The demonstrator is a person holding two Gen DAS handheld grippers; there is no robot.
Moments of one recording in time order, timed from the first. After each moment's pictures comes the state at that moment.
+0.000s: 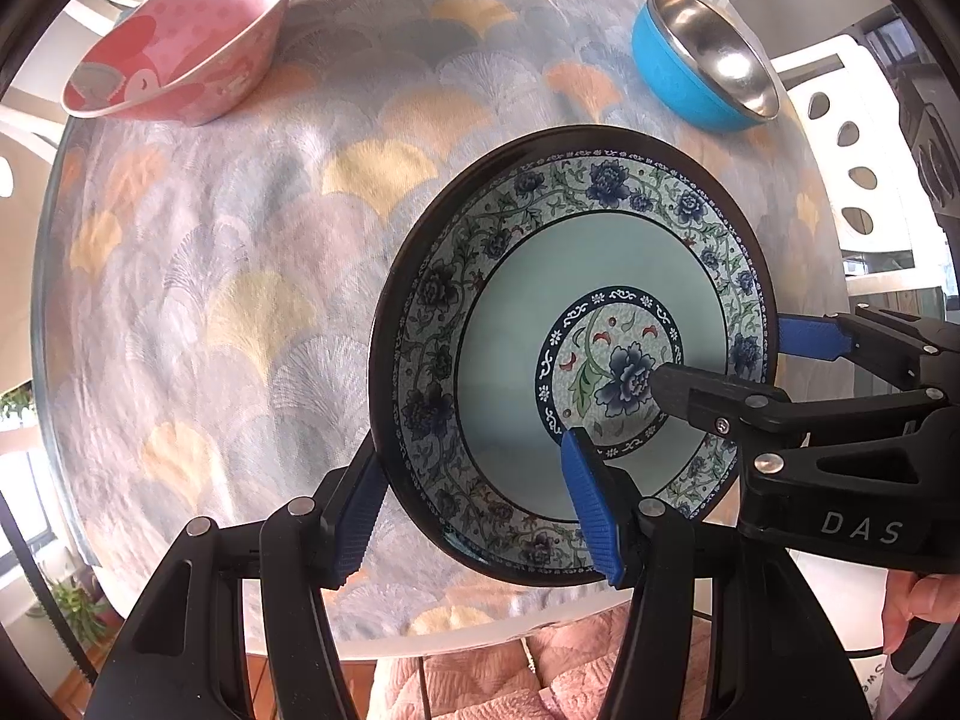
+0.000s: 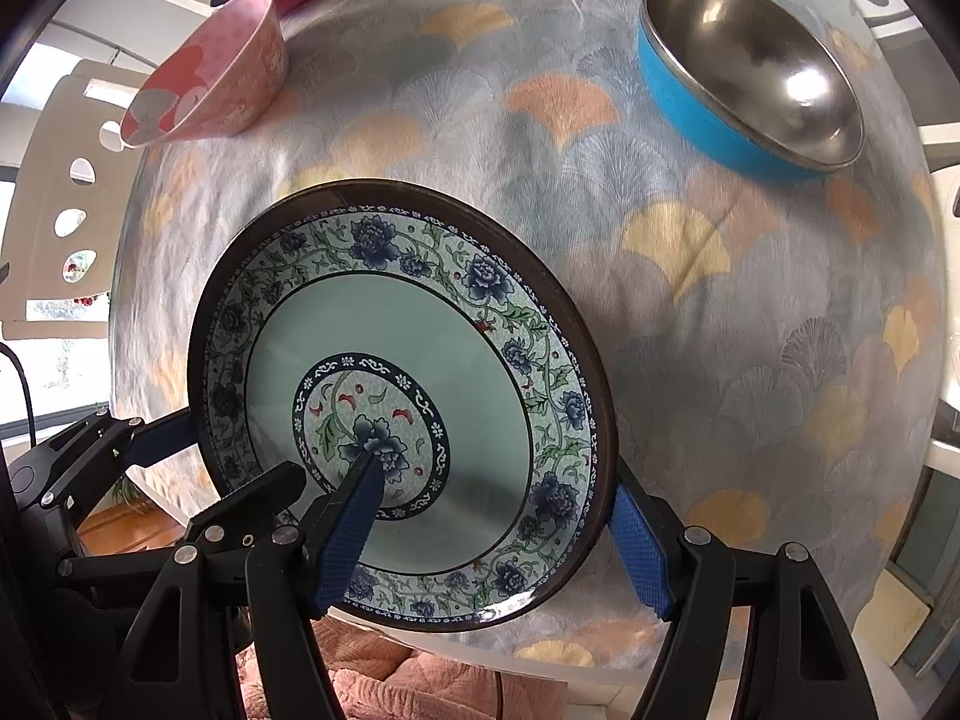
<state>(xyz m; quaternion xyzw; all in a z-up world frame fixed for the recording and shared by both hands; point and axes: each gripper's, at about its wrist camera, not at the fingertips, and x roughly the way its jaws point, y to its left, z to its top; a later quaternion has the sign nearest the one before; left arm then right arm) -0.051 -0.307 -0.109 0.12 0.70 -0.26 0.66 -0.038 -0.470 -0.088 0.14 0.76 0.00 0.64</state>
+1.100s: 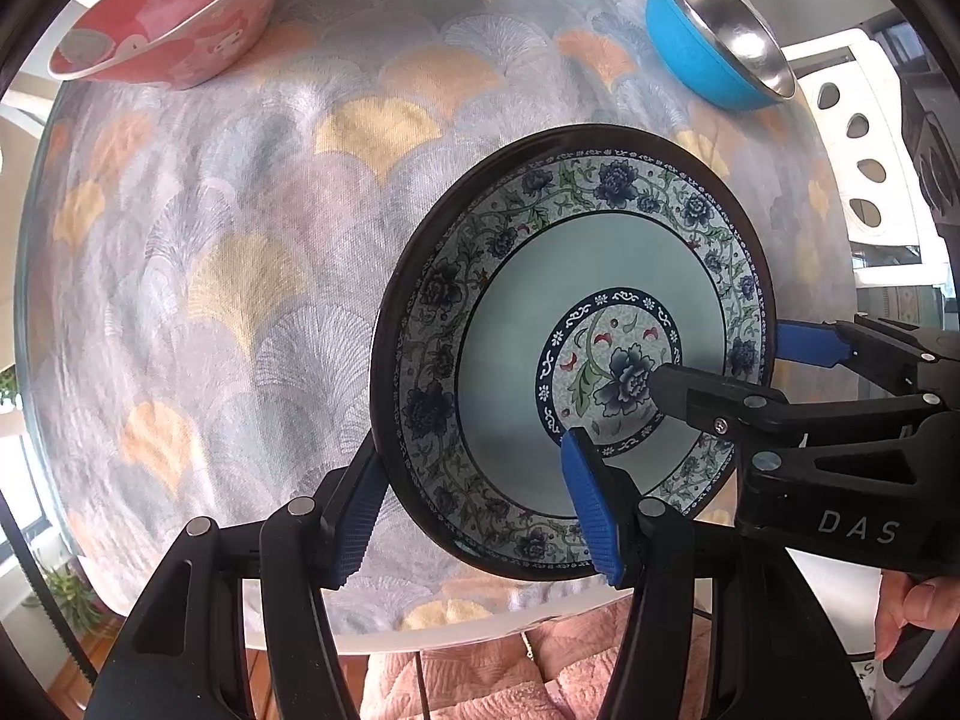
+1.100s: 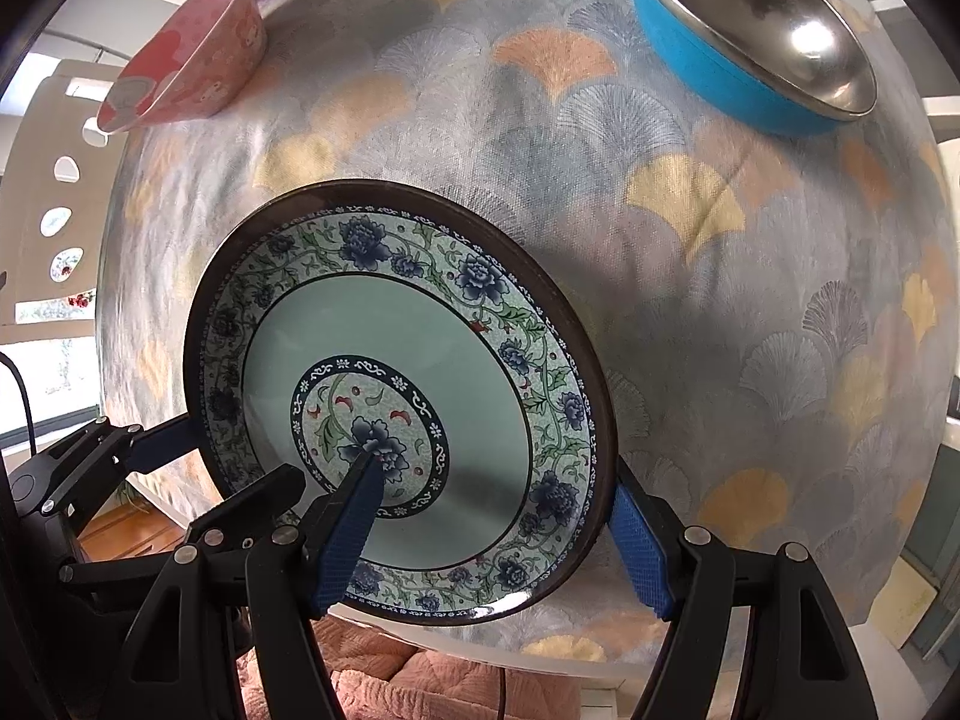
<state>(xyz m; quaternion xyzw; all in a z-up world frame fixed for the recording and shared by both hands) -0.042 -0.309 -0.129 0.12 0.71 -0.26 0.64 -0.042 -0.459 -0.104 0.15 0.77 -0.01 0.62</state>
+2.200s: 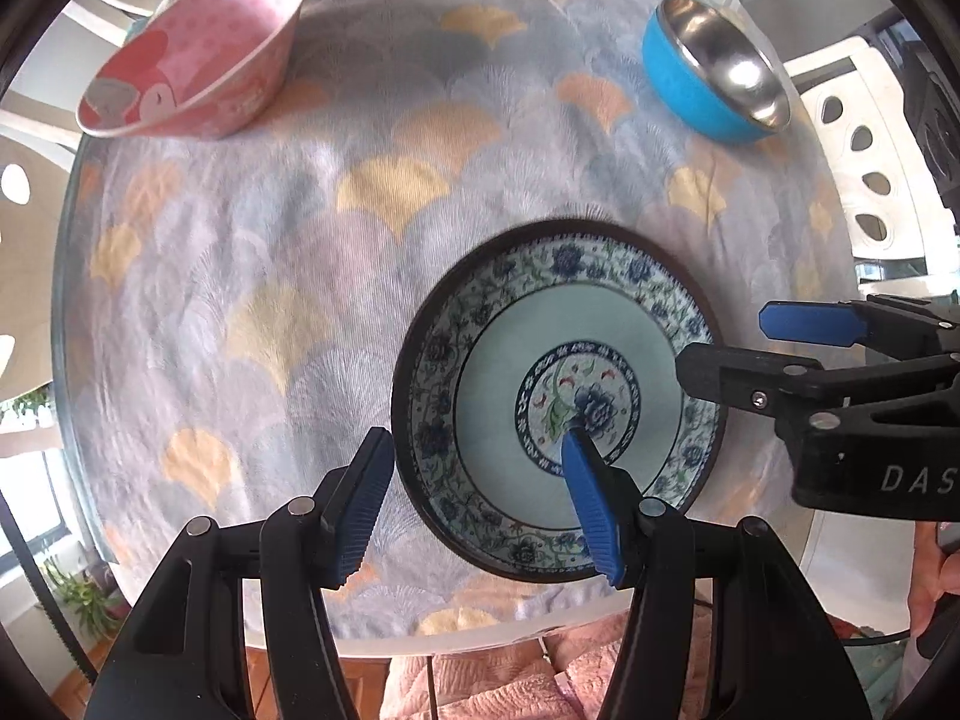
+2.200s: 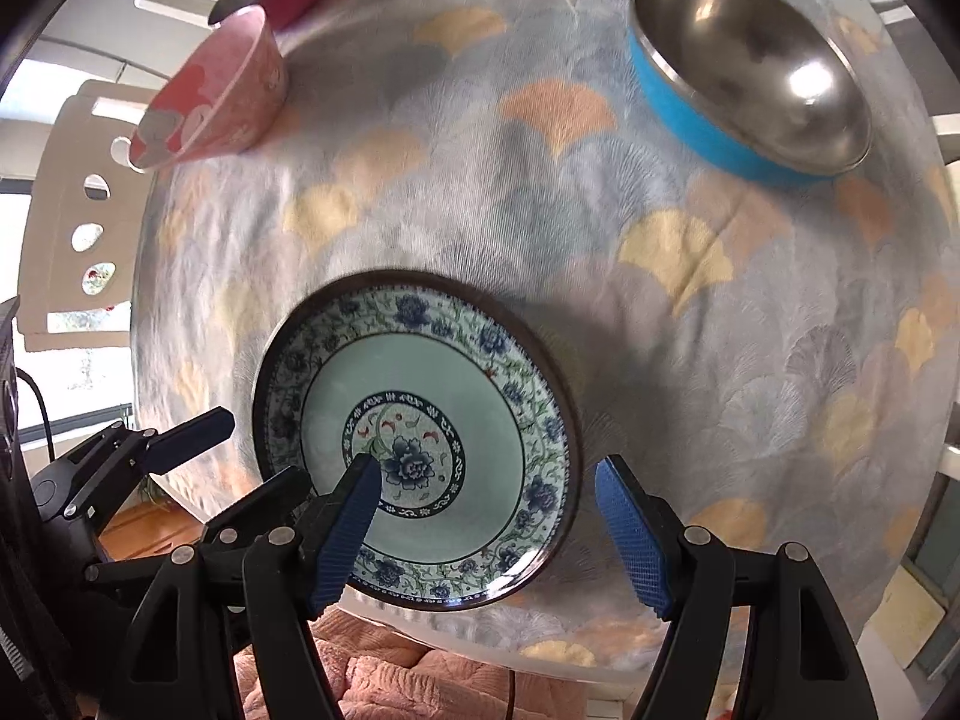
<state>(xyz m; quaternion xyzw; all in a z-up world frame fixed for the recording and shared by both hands) -0.039 -0.312 -0.092 0.13 0.69 -0.25 0.67 -0.037 -0.477 -0.083 0.17 0.75 0.01 0.64</state>
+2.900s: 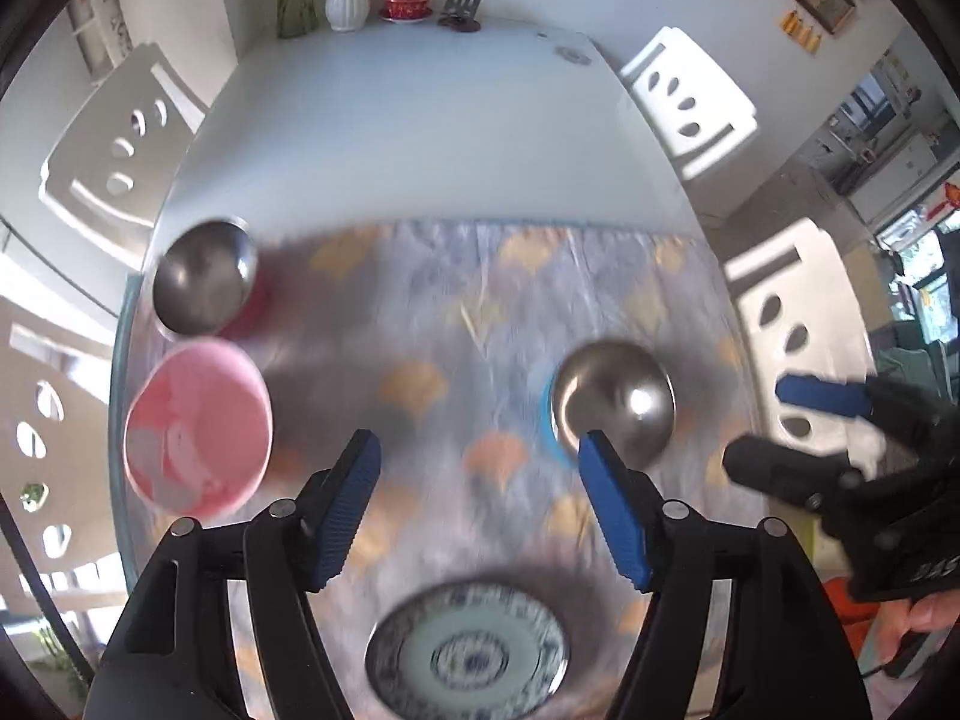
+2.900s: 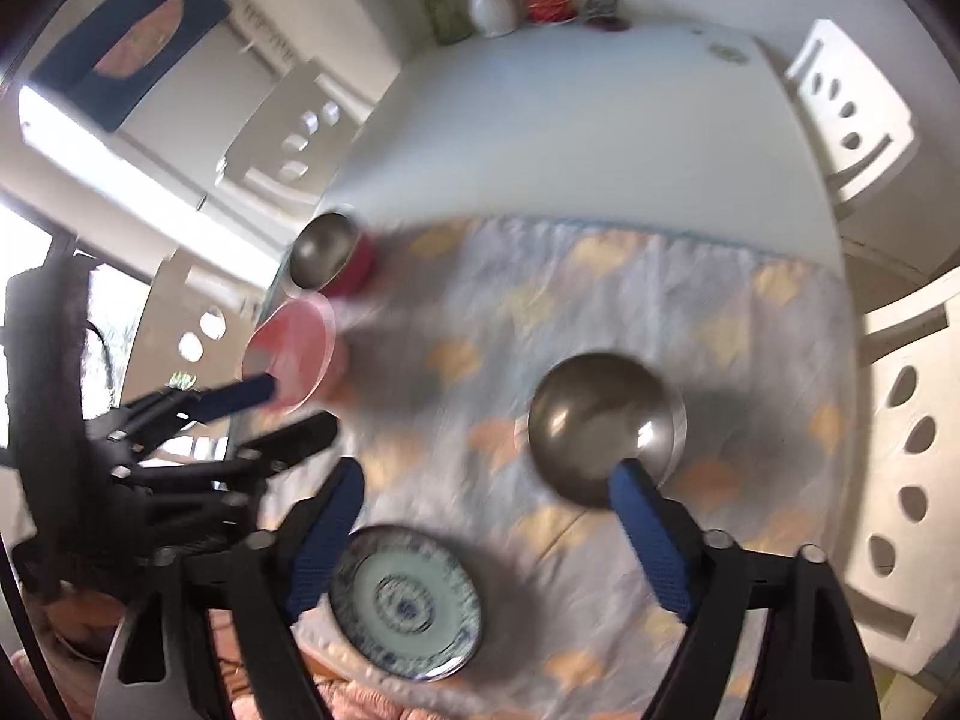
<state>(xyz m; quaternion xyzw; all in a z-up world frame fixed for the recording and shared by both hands) 0.086 -0.429 0.033 0.10 0.58 -0.27 0.76 0.028 -0.597 0.065 0.18 0.61 0.02 0.77</state>
